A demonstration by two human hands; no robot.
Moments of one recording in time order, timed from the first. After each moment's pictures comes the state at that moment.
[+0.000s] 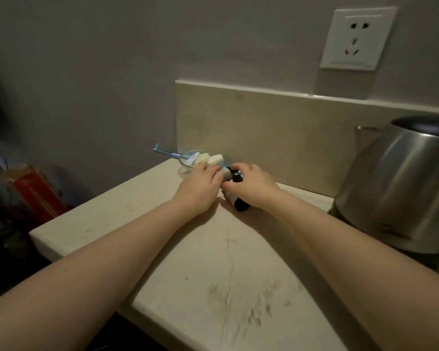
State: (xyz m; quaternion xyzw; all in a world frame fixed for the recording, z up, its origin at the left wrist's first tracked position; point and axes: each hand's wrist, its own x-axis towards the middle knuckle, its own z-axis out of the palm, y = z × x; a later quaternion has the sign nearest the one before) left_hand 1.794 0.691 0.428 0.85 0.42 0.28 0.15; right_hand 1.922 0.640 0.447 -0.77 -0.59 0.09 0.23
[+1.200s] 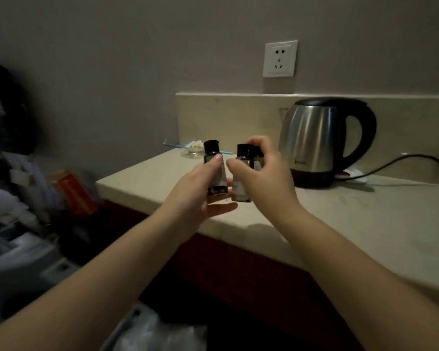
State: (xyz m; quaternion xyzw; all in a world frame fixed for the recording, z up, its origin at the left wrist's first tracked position) left_hand 1.724 0.375 0.477 0.56 0.30 0.41 0.66; right_hand 1.847 0.349 0.472 -0.57 -0.55 0.10 0.60
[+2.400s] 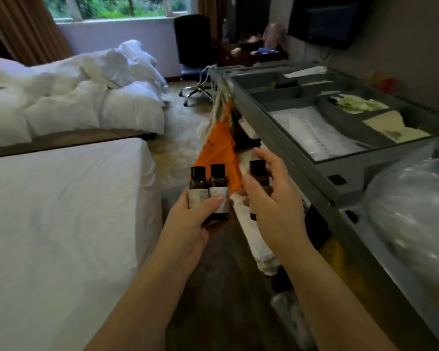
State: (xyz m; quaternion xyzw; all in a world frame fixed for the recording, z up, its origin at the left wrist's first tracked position) left_hand 0.905 0.037 0.334 0.18 0.50 0.70 0.47; right_hand 1.014 0.104 0.342 -0.35 -0.70 0.44 0.43
